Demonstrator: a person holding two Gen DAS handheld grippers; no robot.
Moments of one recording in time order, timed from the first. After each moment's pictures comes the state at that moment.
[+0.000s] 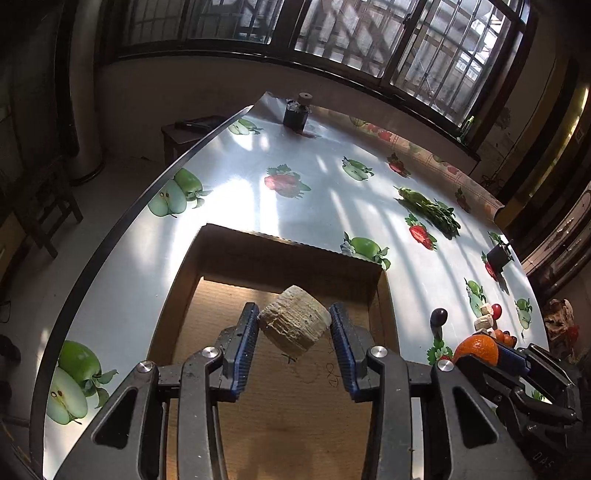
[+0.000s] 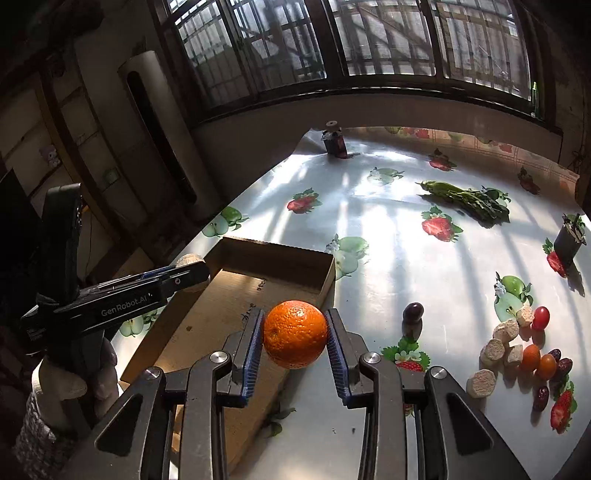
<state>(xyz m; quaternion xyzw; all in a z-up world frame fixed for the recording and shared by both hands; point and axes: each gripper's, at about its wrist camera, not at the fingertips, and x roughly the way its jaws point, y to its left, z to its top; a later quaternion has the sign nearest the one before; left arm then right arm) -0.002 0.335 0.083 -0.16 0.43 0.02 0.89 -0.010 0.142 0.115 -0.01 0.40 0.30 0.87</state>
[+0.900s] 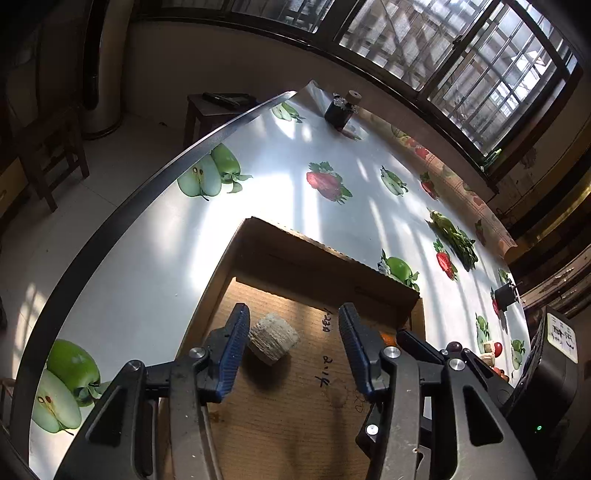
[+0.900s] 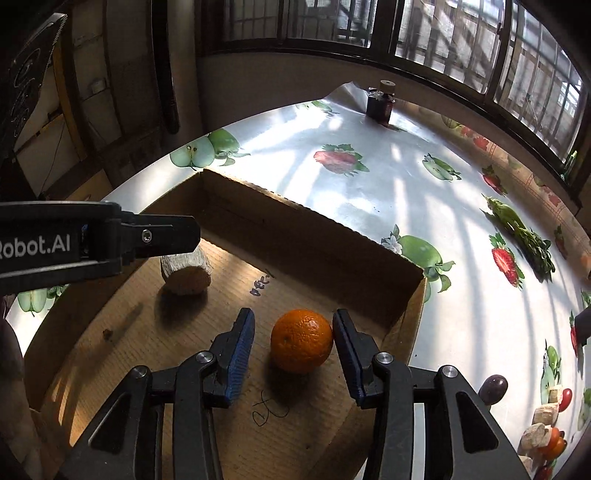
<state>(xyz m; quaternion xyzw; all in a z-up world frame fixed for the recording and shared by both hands) 0.002 0.377 0.073 -0.24 0.42 0.04 0.87 0.039 0.242 0.040 -0.15 0.40 0.27 0.86</state>
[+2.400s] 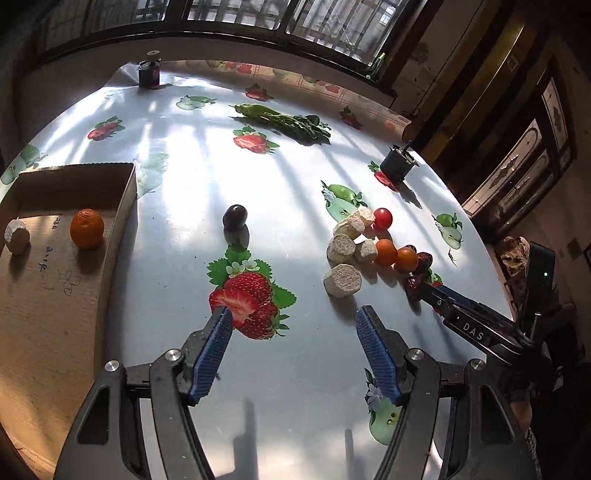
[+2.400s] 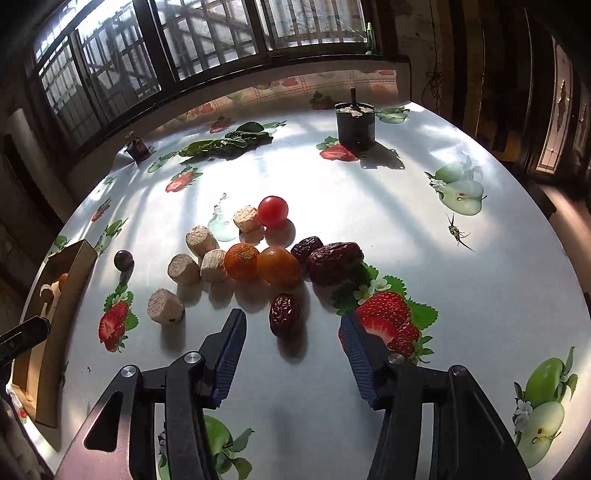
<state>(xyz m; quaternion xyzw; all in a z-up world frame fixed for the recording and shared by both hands) -0.031 0.092 0.053 -0.12 0.46 -0.14 0.87 -0.009 -0.150 0.025 0.08 0.44 0.06 0.89</state>
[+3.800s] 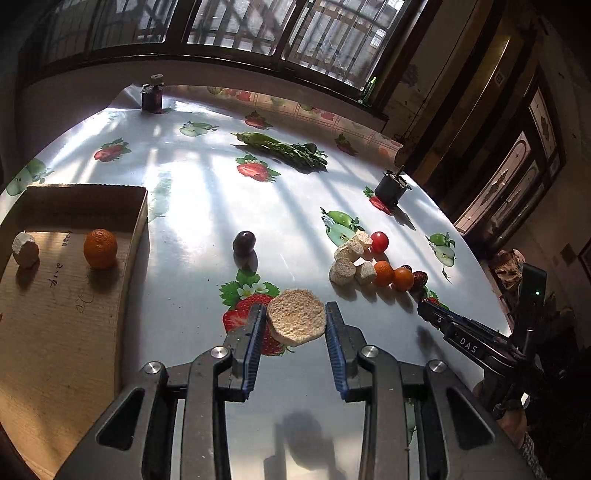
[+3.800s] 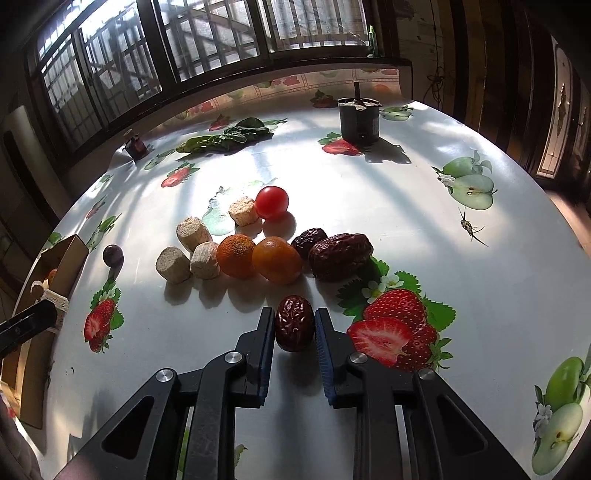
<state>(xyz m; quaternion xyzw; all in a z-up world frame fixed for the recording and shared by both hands) -0.048 0.129 0.070 -0.14 0.40 -0.13 0.90 -0.019 -0.147 0.022 0.09 0.41 0.06 0.90</state>
